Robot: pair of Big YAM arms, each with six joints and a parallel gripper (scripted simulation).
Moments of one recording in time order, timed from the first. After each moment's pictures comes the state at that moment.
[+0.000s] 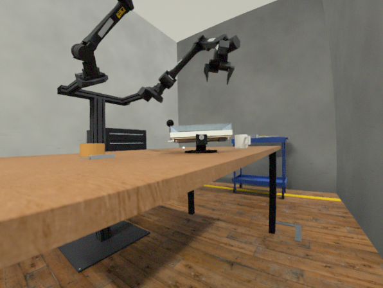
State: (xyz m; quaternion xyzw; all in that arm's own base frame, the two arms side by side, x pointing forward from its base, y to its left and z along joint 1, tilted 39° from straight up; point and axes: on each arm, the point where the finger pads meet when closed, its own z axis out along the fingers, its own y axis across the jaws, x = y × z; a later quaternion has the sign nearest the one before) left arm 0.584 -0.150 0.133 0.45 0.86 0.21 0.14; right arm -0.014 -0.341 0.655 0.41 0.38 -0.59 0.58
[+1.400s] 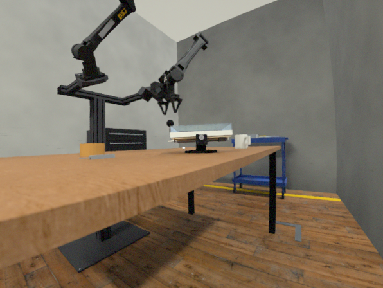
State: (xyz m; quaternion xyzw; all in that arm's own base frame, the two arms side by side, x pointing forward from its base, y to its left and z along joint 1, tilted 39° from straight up) left arm 0.409 -0.112 -0.102 0.72 0.61 0.33 -0.03; right arm -0.021 -0.322 0.678 0.39 0.37 -0.61 0.58
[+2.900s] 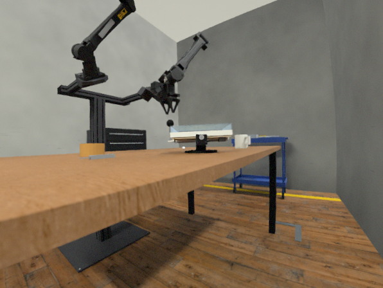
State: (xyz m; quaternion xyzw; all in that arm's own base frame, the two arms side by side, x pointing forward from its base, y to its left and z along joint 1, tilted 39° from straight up) left arm 0.411 -0.114 -0.100 0.73 0.60 0.33 -0.03; right arm -0.021 -0.322 0.678 0.39 0.37 -0.61 0.58
